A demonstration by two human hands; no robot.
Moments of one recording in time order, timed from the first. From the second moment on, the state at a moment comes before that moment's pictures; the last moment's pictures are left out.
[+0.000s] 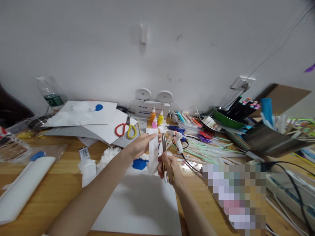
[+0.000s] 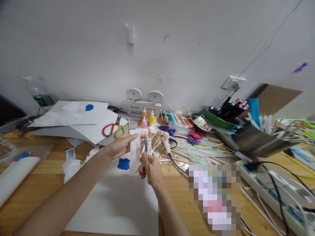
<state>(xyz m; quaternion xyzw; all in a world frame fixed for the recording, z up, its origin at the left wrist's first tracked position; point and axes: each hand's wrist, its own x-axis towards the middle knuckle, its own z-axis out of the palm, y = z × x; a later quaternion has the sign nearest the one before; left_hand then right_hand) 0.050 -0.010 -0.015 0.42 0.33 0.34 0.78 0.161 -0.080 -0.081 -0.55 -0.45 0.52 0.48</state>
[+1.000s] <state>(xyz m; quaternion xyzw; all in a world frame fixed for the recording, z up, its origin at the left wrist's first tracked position) -0.015 0.017 0.021 0.35 0.22 0.47 0.78 0.161 -0.091 -0.086 -0.48 -0.60 0.52 0.37</state>
